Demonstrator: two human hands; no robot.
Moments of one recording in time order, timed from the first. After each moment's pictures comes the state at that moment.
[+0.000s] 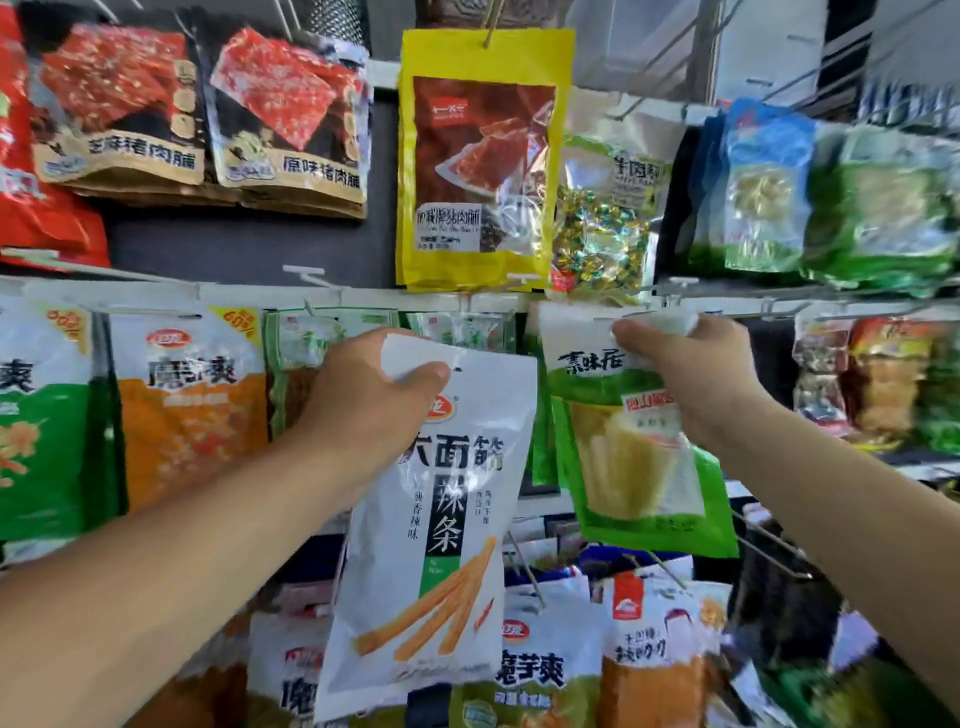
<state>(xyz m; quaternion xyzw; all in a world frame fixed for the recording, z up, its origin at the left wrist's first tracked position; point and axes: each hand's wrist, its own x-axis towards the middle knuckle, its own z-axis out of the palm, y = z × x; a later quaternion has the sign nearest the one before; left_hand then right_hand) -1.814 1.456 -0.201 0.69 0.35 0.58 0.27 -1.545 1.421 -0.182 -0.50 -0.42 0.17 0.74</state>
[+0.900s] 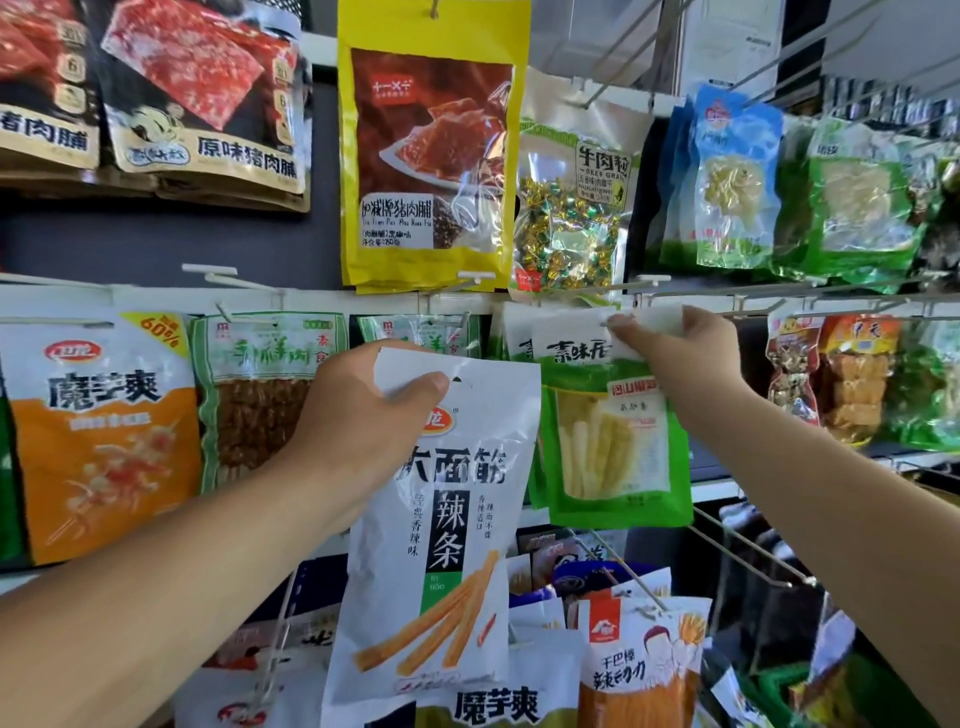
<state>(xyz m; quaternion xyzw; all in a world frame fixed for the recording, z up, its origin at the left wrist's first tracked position) -1.773 1.483 -0.209 0.68 0.32 0.58 0.32 -1.491 1.448 -0.178 -0.58 -0.40 0.06 0.70</state>
